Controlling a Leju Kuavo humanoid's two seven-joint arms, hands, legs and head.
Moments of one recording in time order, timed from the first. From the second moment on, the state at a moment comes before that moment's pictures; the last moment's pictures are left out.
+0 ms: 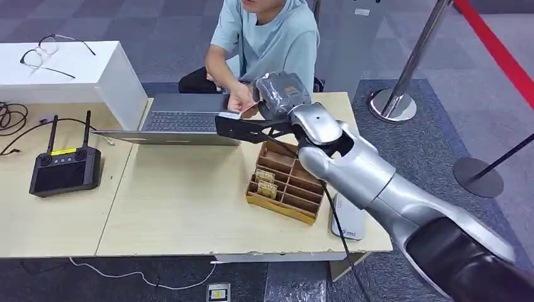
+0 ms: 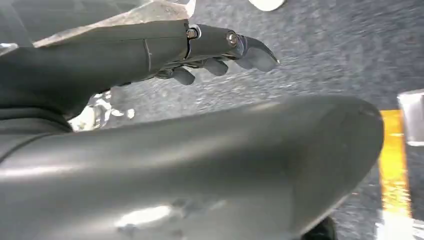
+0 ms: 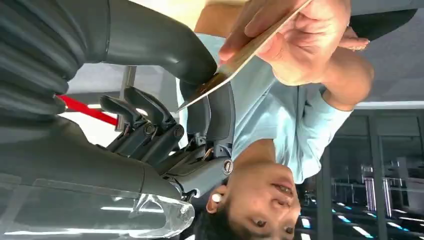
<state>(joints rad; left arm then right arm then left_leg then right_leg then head) -0.11 0.05 -1.07 -0.20 0.82 0.40 0.18 -1.05 -0.12 0.97 -1.16 0.80 -0.07 0.47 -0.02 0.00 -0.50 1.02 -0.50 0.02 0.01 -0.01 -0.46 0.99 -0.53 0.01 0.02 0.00</state>
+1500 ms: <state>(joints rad) -0.10 0.06 -1.04 -0.20 0.88 0.33 0.11 -1.06 -0.28 0.90 -1.49 0.93 0.00 0.65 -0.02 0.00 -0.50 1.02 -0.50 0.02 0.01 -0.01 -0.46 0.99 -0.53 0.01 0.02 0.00</state>
